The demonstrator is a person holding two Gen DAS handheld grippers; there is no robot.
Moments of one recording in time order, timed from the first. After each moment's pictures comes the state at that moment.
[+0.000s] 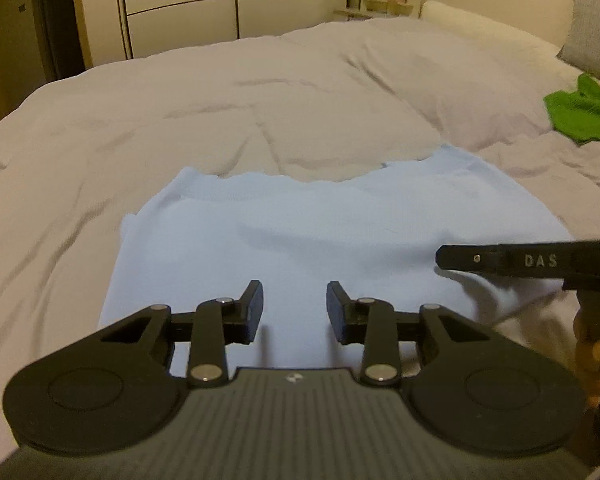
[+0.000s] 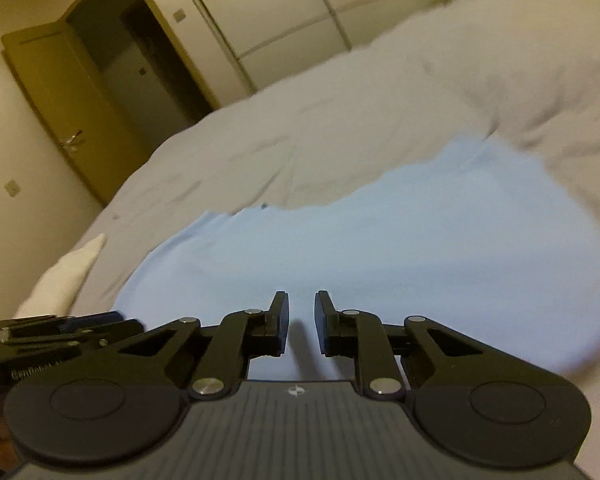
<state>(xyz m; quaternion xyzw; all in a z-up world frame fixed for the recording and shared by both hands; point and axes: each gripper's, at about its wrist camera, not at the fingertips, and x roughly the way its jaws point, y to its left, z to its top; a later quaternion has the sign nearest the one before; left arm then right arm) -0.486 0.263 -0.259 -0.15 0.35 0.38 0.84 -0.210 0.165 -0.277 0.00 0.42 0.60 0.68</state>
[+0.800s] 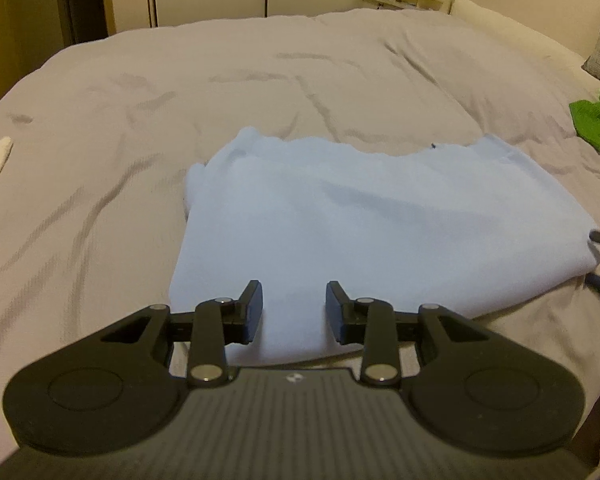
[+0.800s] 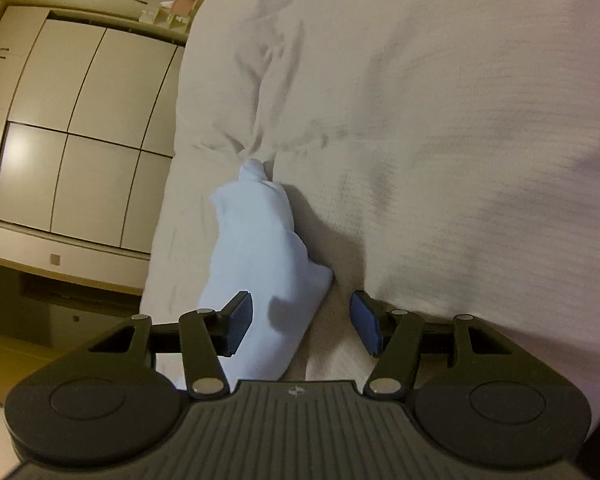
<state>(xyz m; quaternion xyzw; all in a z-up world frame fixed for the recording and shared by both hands) -0.549 0.294 -0.277 -0.19 0.36 0.39 0.83 -0.113 0.007 -0.341 0.36 0.54 0.34 0.68</state>
